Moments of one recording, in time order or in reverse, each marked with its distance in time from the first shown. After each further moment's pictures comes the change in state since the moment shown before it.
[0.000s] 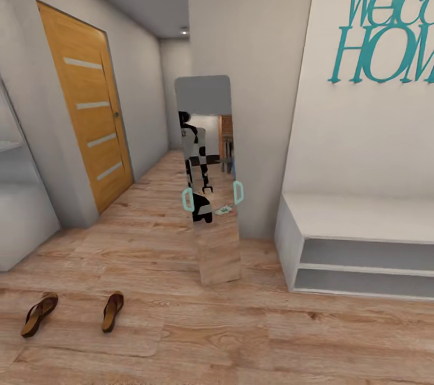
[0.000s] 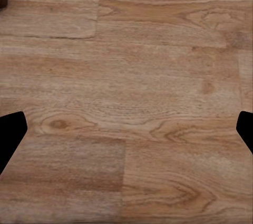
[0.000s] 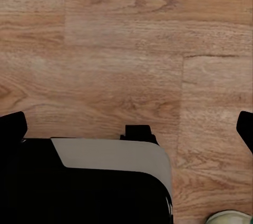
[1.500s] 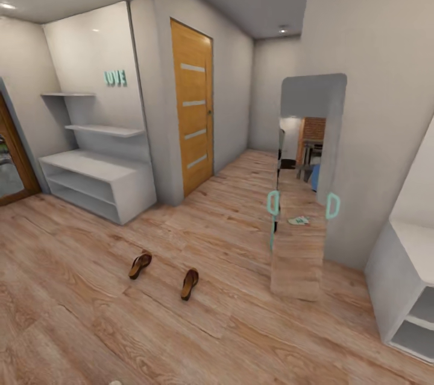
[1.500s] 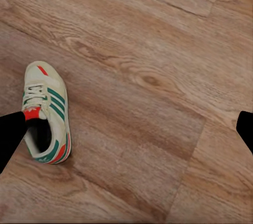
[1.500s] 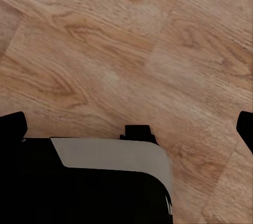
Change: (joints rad) left arm 0.000 0.000 0.003 0.001 0.004 0.002 0.000; right arm 0.000 0.000 0.000 0.000 0.003 0.000 -0.001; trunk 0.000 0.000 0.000
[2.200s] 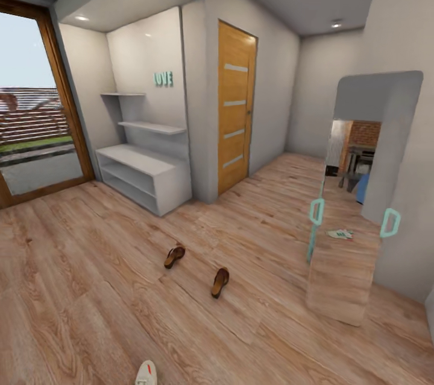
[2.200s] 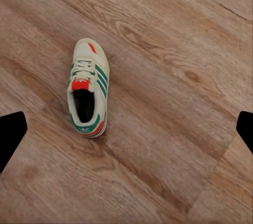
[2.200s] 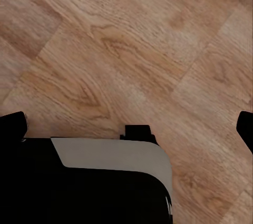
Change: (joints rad) left arm 0.000 0.000 0.001 0.000 0.001 0.000 0.000; right arm 0.000 0.000 0.000 0.000 0.000 0.000 0.000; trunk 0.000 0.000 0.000
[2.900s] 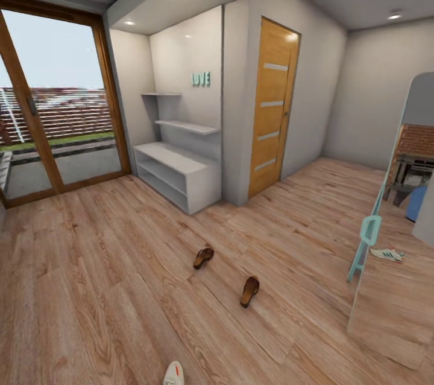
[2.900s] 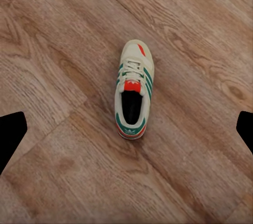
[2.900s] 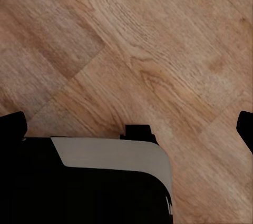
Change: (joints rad) left arm 0.000 0.000 0.000 0.001 0.000 0.000 0.000; right arm 0.000 0.000 0.003 0.001 0.001 0.000 0.001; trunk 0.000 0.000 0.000
